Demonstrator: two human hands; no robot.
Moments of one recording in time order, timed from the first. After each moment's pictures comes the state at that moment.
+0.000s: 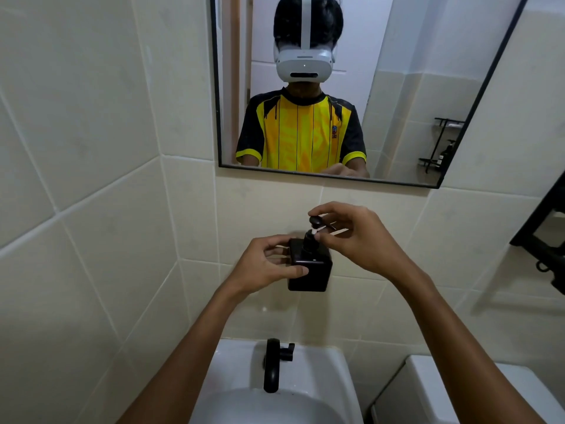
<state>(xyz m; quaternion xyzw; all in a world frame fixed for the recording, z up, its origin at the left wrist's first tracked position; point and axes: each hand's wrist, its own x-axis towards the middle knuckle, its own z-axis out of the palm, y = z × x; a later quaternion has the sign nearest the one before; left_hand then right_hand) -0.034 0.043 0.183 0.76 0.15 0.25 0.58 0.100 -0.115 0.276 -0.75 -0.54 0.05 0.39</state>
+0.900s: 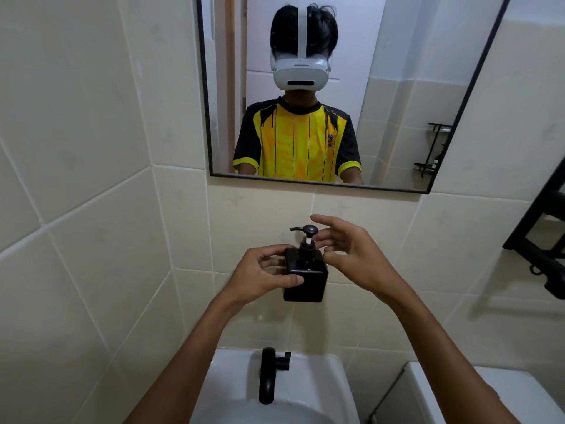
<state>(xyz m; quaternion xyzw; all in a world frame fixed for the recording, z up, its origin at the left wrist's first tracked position) -0.031 0.037 0.181 0.74 0.12 0.25 0.61 0.107 -0.123 0.253 -0.70 -0.50 0.15 0.49</state>
